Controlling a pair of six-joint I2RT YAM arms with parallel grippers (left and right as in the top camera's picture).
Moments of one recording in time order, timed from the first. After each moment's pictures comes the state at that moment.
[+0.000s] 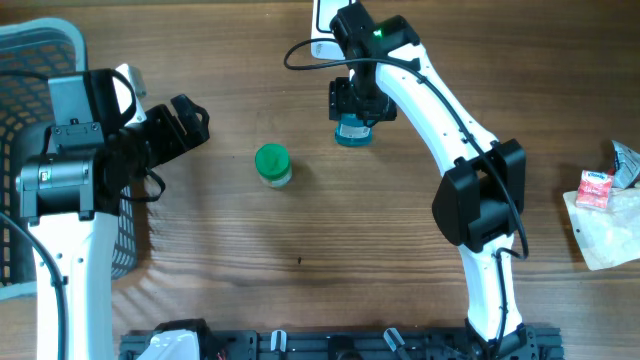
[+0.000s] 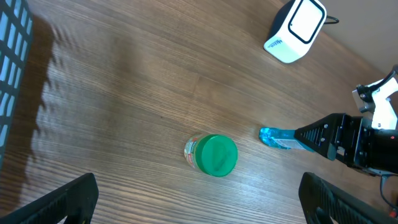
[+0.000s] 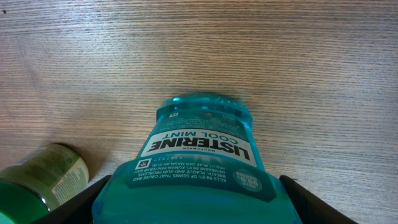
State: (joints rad) left arm 0.08 1.25 1.40 -1.08 0.21 -0.40; right arm 0.46 2.28 2.15 -1.33 -0.03 0.44
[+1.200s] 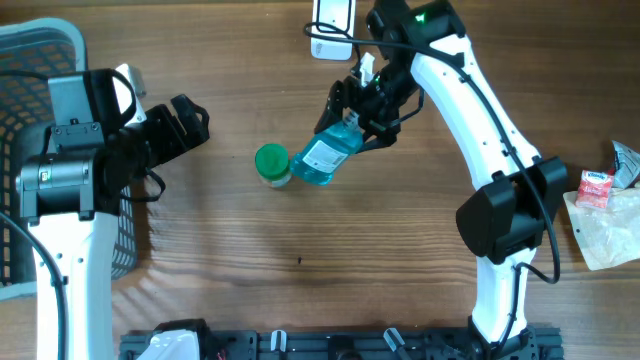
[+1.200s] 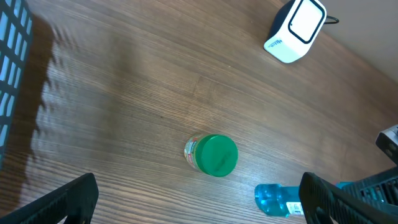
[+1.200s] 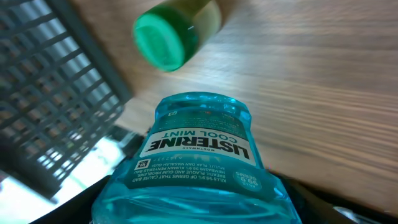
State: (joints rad) left arm 0.08 1.25 1.40 -1.08 0.21 -0.40; right arm 0.39 2.15 2.15 -1.61 -0.70 0.51
